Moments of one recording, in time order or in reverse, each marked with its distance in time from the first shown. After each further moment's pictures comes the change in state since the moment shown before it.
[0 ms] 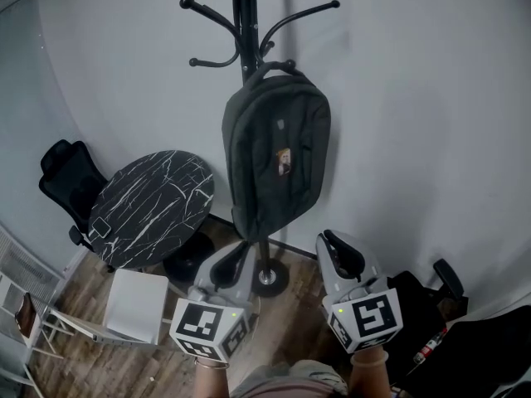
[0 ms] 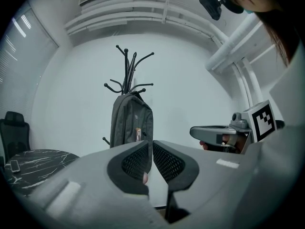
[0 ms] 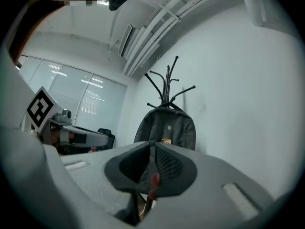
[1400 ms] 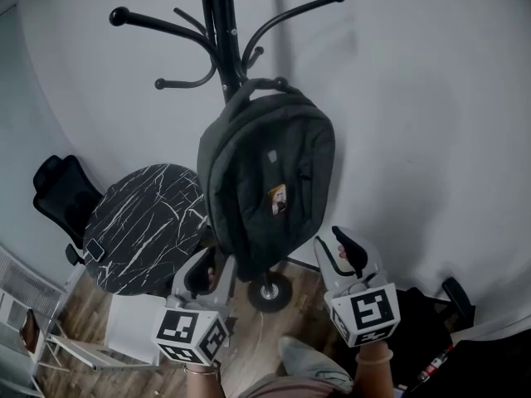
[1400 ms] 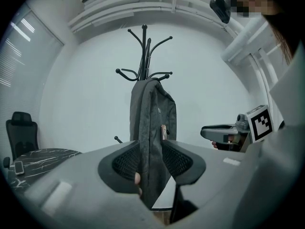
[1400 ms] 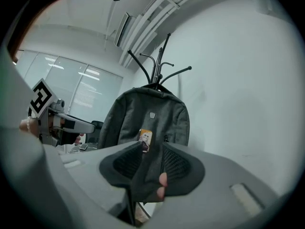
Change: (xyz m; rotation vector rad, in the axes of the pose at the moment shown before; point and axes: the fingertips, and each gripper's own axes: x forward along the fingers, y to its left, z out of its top) left arm 0.093 0.089 -0.012 -0.016 0.056 0.122; right arm 0.110 -0.085 -0.045 -0.022 0.079 -0.017
